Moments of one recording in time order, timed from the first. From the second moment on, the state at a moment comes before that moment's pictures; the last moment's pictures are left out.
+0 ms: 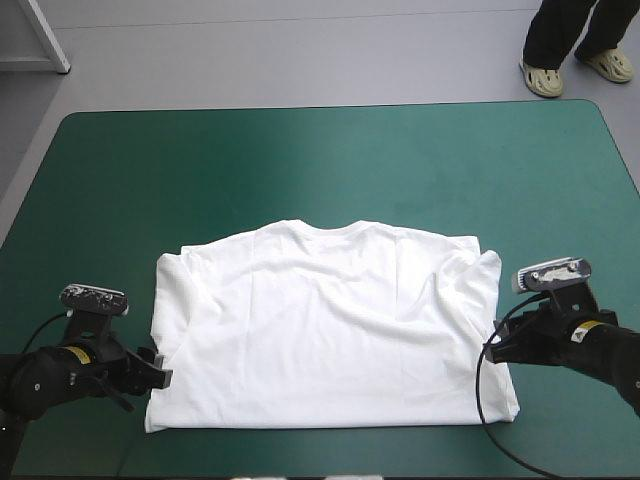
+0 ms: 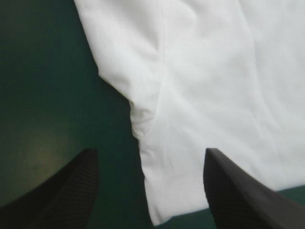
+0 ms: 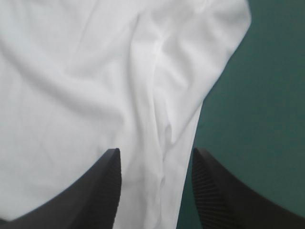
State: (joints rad) left arm -0.06 0.75 -0.71 -0.12 1.10 0.19; right arm 0.07 0.79 -0.74 0.27 0.92 -0.30
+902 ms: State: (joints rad) left arm -0.06 0.60 -0.57 -0.11 1.25 0.02; right arm 0.07 0.71 -0.93 0.19 0.94 -0.25
